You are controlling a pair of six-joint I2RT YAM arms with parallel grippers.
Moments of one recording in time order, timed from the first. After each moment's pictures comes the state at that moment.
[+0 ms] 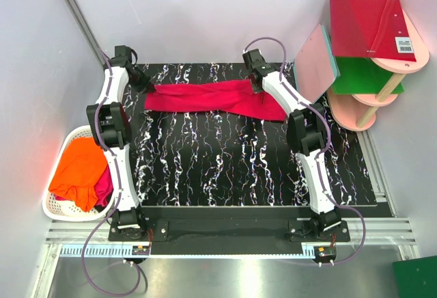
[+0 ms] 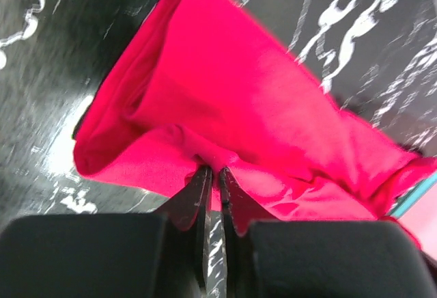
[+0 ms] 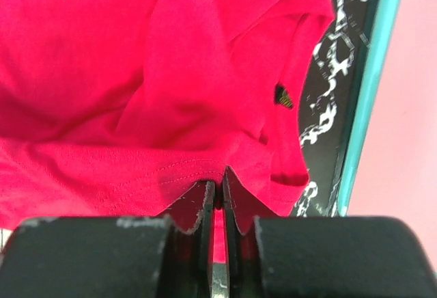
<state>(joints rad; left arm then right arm) 0.13 2.41 2.25 -0.91 0.26 -0.71 0.40 2.42 2.24 -0.75 0.43 0.00</state>
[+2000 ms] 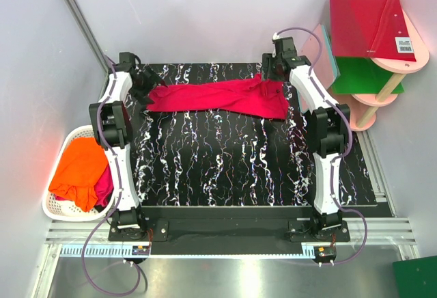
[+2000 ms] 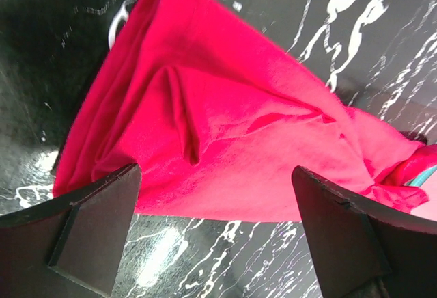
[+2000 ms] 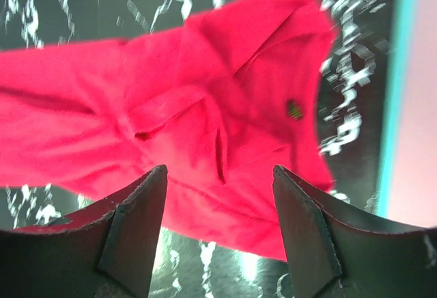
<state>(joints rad) 0.12 2.42 2.14 -0.78 0.33 -0.71 0.23 2.24 2.11 -0.62 0.08 0.20</state>
